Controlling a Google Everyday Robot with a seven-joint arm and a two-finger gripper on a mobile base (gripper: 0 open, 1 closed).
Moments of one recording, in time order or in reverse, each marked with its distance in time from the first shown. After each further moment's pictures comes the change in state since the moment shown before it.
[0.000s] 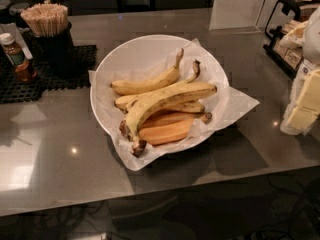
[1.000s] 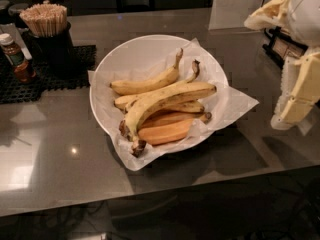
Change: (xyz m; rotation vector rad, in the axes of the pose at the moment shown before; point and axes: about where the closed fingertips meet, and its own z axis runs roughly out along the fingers) arm -0.066 0.028 -0.037 -0.041 -0.192 -0.255
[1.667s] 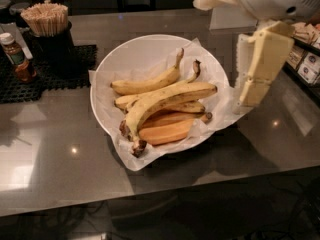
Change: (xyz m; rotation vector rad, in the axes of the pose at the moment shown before) arm -0.079 -0.006 -0.003 -0.038 -0.084 -0.178
